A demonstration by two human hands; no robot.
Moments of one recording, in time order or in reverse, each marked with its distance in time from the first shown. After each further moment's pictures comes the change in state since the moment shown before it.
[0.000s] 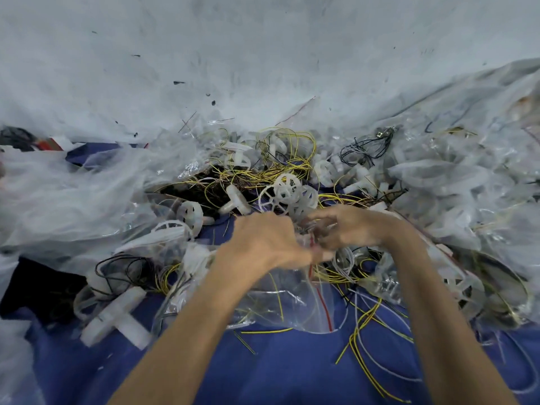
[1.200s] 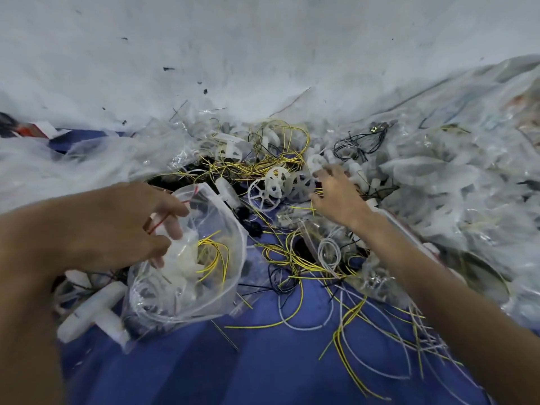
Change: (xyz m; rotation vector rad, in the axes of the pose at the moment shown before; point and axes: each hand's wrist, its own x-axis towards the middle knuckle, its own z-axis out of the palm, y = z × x) left_hand -0.072 -0.120 -0.036 -0.492 0.104 0.014; right_hand 0.052 0.027 -0.011 -0.454 0.621 0.085
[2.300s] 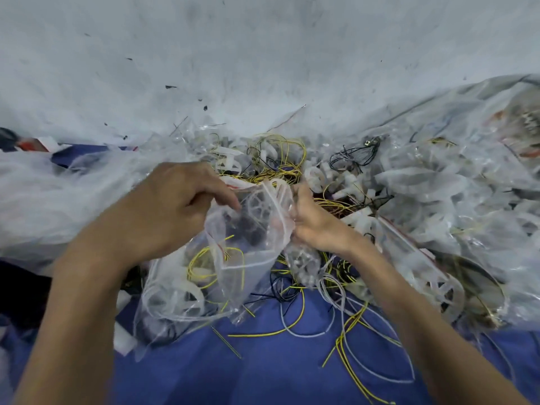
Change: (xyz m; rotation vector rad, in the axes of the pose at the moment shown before) left_hand 0.006 0.044 0.008 -0.073 0.319 0.399; right_hand -0.048 -0.058 -0.021 0.682 -0.351 -0.116
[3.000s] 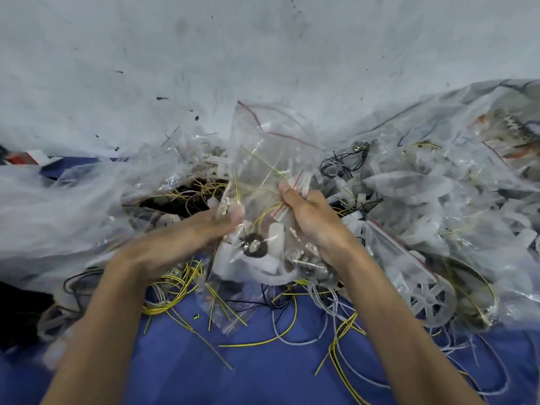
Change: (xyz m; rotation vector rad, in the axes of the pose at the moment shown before) left_hand 0.010 -0.033 0.049 -0.749 -0.419 -0.323; right_hand -0.015 -0.016 0.001 0.405 0.319 0.014
